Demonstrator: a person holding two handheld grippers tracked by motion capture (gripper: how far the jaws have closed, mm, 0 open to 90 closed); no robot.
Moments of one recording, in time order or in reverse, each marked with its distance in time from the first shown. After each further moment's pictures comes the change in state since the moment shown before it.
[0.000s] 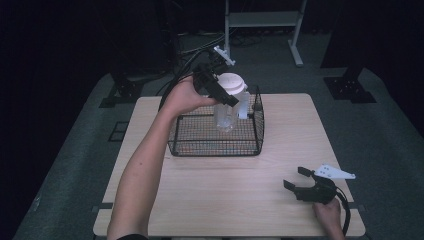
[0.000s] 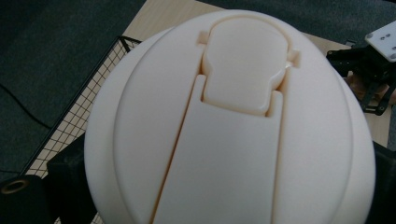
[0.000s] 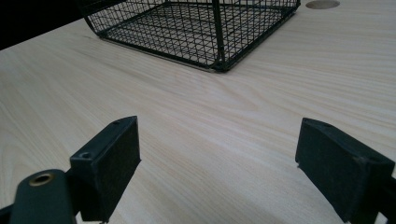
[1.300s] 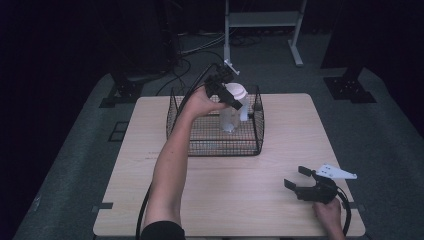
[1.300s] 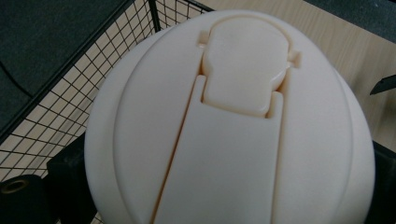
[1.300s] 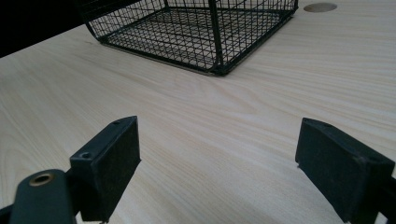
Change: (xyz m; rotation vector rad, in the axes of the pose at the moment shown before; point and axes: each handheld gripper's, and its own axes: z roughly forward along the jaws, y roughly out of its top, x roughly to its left) left arm 0.050 -0.021 0.092 0.045 0.007 -0.151; right arm -0.002 0.000 -0.001 -0.018 0.003 0.012
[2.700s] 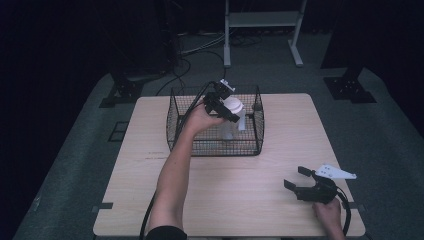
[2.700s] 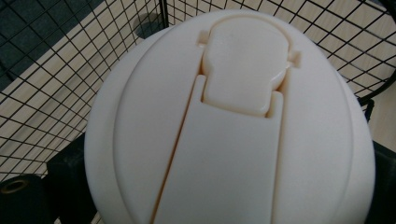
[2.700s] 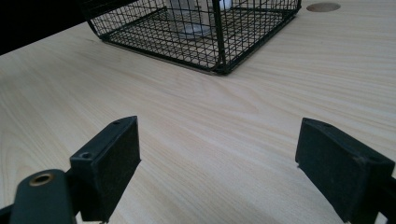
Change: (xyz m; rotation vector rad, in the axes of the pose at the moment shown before) left arm 0.004 -0.043 0.046 -0.045 0.022 -0.026; right arm 0.001 0.000 0.000 0.006 0.006 -0.010
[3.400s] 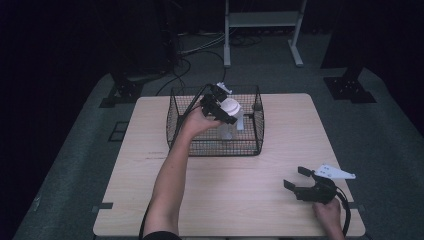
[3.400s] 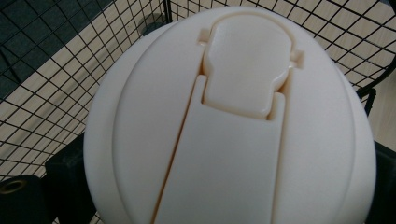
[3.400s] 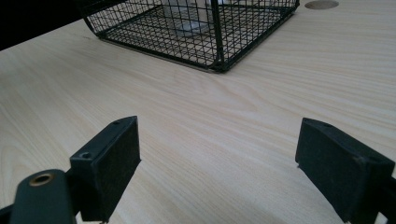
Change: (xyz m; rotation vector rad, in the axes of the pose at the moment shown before) left arm -0.002 -0.011 -0.006 -0.025 0.019 0.015; right arm 0.001 0.000 0.001 0.010 -0.010 0.000
